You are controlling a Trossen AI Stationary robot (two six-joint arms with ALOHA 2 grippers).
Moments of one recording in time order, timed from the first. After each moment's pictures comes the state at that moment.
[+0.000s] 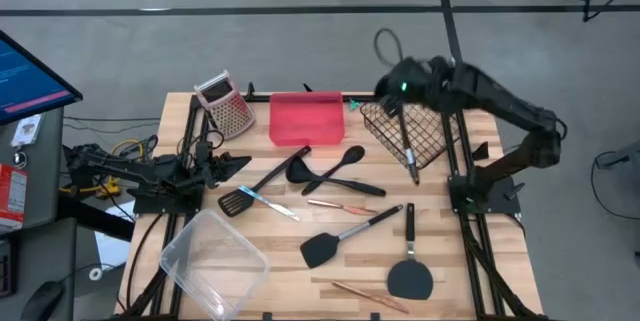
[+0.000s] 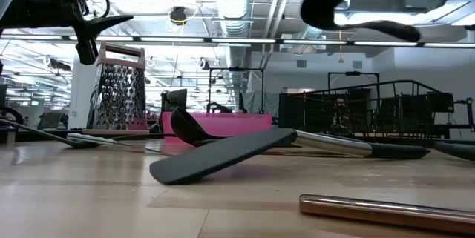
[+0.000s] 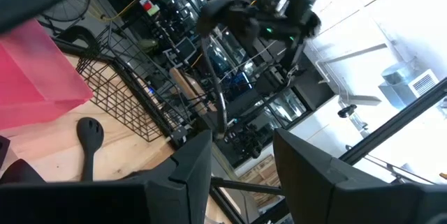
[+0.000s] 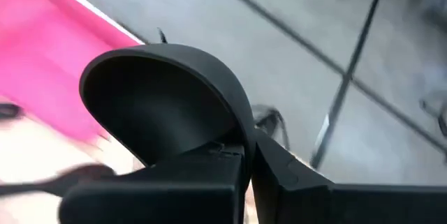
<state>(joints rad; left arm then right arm) -0.22 0.25 0.01 0.47 -0.48 -0.84 -0.36 1.43 1.69 -1.27 0.64 0.32</state>
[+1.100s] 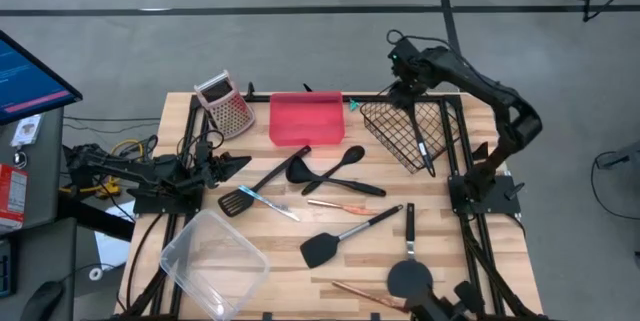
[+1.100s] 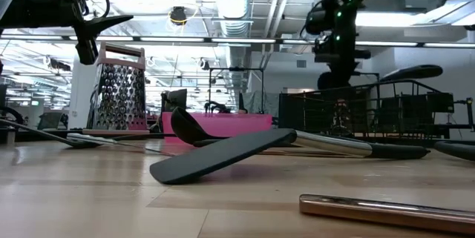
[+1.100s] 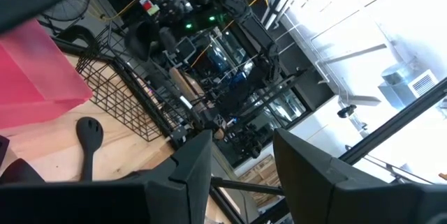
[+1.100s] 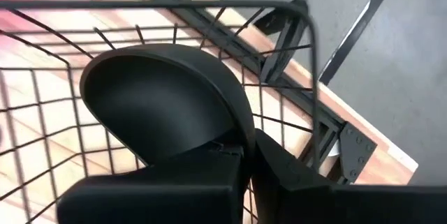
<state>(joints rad) -0.22 0.25 0.01 0.47 -0.48 -0.85 -0.84 1.65 1.43 -1.11 0.29 0.05</state>
